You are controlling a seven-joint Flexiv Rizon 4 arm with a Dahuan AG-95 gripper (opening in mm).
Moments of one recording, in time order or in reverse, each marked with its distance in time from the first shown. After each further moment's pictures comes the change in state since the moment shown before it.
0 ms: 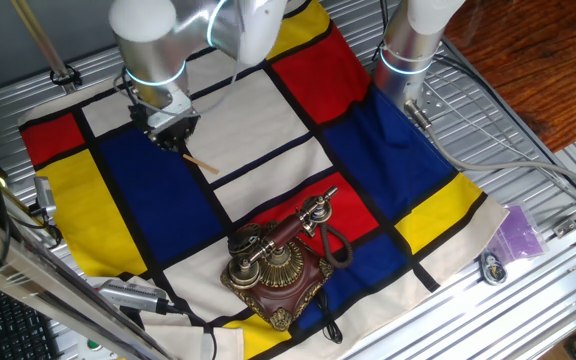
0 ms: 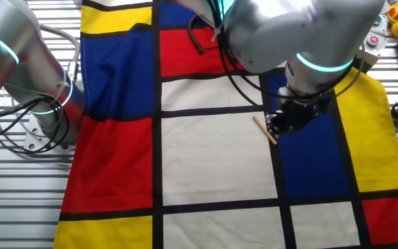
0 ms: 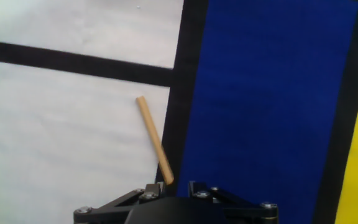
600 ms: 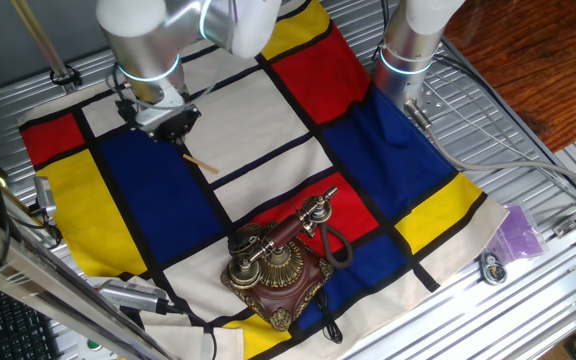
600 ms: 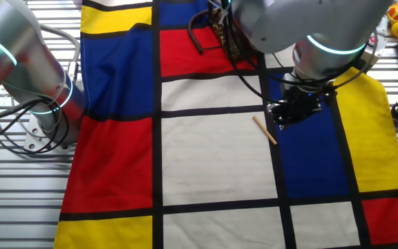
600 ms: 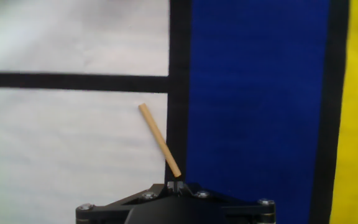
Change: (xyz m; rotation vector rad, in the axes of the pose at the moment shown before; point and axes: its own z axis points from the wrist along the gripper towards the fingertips) arm 0.002 0.006 -0.042 -0.041 0.037 0.082
